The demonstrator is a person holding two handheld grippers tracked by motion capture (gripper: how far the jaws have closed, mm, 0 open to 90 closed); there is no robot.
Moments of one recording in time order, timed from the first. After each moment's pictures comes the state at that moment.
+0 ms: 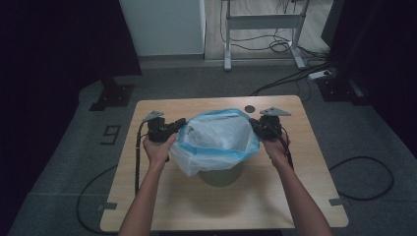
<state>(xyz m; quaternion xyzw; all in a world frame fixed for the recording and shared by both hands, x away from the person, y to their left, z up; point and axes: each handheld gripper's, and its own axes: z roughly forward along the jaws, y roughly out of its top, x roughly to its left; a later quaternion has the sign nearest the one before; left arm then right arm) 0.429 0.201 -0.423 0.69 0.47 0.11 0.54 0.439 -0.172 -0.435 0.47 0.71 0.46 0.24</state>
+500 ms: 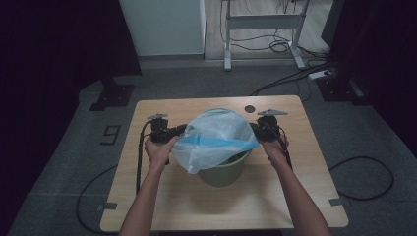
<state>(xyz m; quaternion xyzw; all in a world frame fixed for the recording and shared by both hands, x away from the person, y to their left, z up) 0.438 0.200 -0.436 0.71 0.51 0.06 0.48 0.447 -0.170 -0.448 0.50 0.73 0.42 0.21</state>
